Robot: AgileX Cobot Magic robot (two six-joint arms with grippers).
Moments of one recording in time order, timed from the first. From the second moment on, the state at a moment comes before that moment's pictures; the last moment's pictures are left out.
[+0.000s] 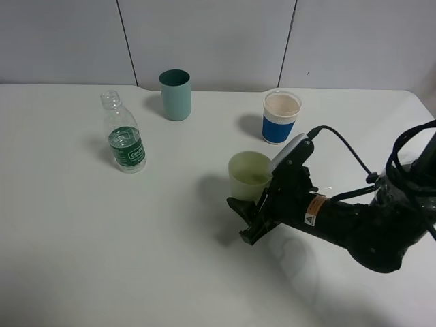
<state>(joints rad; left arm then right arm) 0.02 -0.01 -0.51 0.02 1.06 -0.10 0.63 2.06 -0.34 -0.12 -1.20 -0.19</state>
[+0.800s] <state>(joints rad) 0.02 -0.01 -0.51 0.02 1.06 -0.10 0.63 1.52 -0.34 0.11 -0.77 -0.19</state>
